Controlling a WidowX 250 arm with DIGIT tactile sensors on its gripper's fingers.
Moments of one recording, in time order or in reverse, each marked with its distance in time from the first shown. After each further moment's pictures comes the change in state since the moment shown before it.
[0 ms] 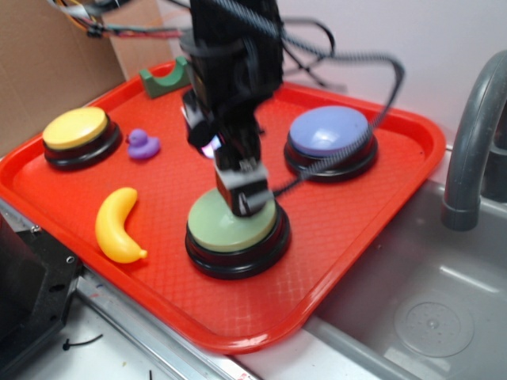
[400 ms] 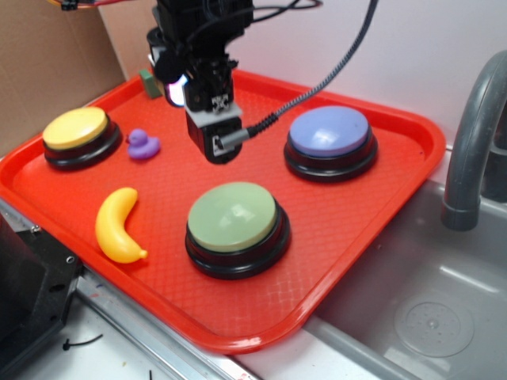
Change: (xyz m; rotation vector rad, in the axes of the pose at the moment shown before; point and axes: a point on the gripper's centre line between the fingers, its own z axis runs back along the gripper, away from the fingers) arm -0.007 0.012 0.027 0.002 0.028 0.040
